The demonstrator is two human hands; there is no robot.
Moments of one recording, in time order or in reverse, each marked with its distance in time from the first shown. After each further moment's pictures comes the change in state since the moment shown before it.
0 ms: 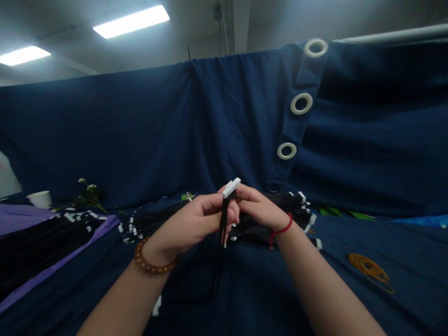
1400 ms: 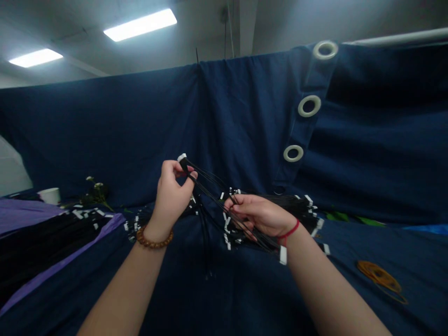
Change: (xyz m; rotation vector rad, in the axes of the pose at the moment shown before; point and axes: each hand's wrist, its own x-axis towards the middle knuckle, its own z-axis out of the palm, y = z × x) left_hand 0.015 -0.005 -0.063 0.622 0.982 0.500; right_hand -0.001 0.004 0.006 0.659 -0.147 0.375
